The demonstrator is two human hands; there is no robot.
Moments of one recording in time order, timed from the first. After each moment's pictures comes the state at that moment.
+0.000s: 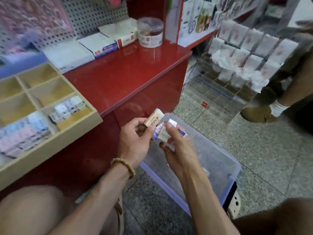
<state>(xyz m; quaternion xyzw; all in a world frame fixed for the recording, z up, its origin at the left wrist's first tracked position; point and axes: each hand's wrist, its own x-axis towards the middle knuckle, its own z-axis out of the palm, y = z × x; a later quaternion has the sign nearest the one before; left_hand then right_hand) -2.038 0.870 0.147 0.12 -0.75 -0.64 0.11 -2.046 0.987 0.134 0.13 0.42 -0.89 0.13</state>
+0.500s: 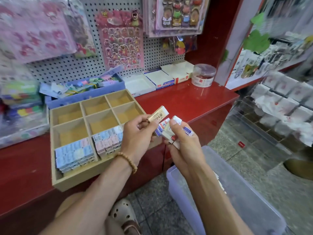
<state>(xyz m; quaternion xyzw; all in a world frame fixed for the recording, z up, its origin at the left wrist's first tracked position) -2.012 0.746 0.241 0.20 -0.67 -0.69 0.20 -2.048 0.857 0.226 0.01 0.42 -0.88 0.19</state>
